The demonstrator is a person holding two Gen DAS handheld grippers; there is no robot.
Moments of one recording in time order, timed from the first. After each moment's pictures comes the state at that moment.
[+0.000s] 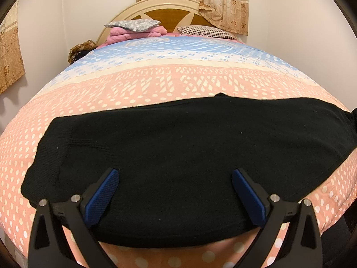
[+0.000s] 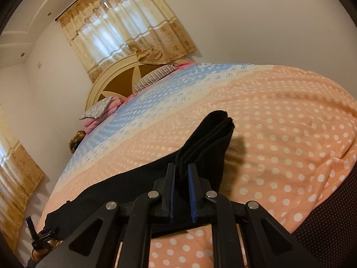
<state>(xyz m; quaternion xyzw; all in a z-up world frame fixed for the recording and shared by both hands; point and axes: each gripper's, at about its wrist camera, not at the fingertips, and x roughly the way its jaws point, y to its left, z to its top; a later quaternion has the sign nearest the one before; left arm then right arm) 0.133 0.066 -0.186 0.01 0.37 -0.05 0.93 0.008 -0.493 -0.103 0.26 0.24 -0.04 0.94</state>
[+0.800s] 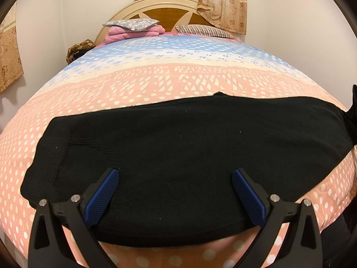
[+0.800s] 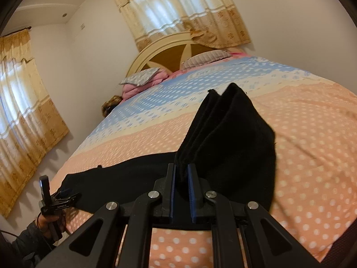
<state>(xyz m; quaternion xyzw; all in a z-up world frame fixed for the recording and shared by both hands) 0.133 0.065 -0.186 0.01 0.37 -0.05 0.93 0.039 -0.362 -0.089 0.17 0.28 0.10 0.94</state>
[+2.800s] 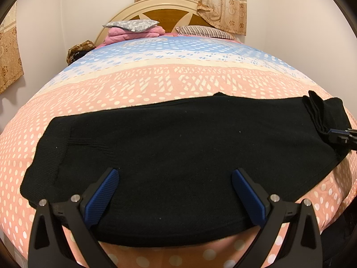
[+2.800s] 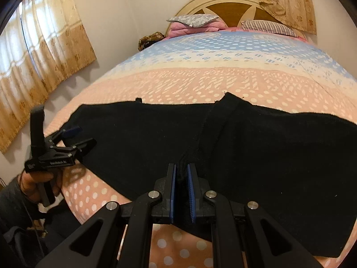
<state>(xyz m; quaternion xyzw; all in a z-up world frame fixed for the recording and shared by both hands) 0.132 0.065 -0.185 0.01 0.37 -0.05 0.93 0.110 -0.163 -0.153 0.01 0.40 0.23 0.89</state>
